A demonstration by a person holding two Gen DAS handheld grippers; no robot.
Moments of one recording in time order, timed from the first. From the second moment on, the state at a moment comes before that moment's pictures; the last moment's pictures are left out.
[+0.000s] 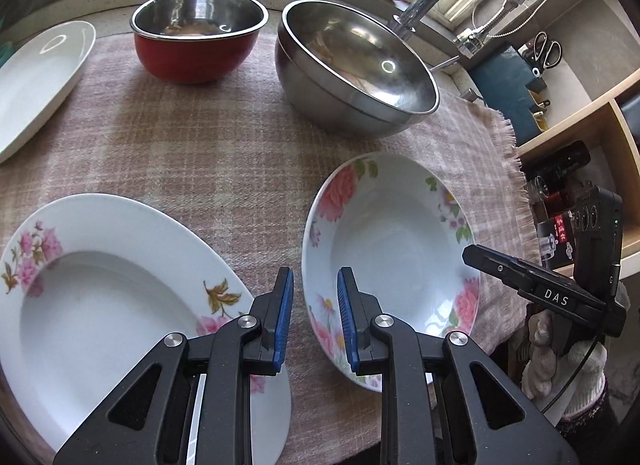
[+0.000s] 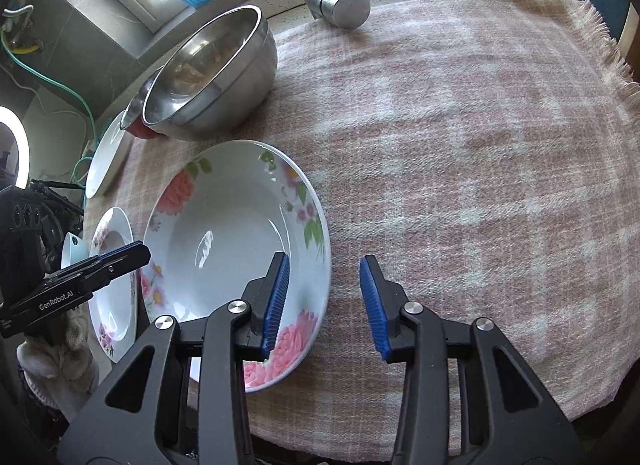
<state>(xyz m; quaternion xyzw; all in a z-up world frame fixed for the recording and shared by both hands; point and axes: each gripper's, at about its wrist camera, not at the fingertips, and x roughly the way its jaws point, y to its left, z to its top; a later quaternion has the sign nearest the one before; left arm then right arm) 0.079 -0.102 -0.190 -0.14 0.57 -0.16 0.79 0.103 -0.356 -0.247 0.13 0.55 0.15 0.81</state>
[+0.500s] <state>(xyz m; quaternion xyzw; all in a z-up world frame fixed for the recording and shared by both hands) 0.083 -0.109 -0.193 -0.13 0.58 -0.16 0.79 0.105 -0.351 -0.253 0.13 0.56 0.16 0.80</state>
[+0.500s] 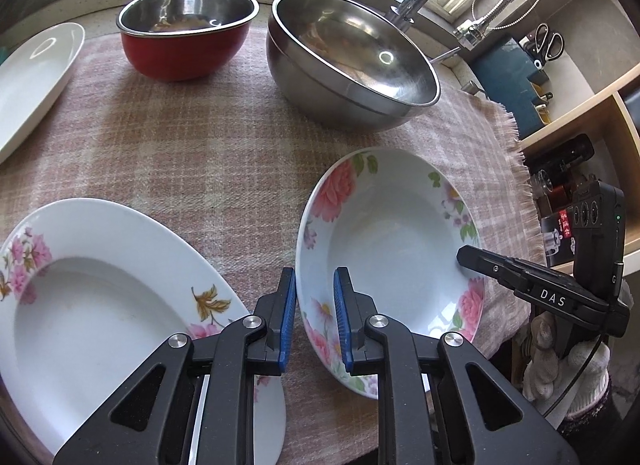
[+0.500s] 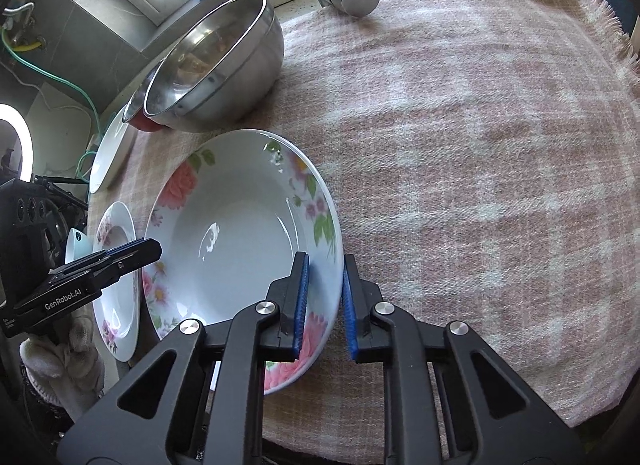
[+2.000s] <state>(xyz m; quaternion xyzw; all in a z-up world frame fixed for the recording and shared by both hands) 0.000 0.043 -0.168 -0.22 0.54 -0.04 0.81 0.090 -0.175 -0.213 0.03 0.57 0.30 0.77</state>
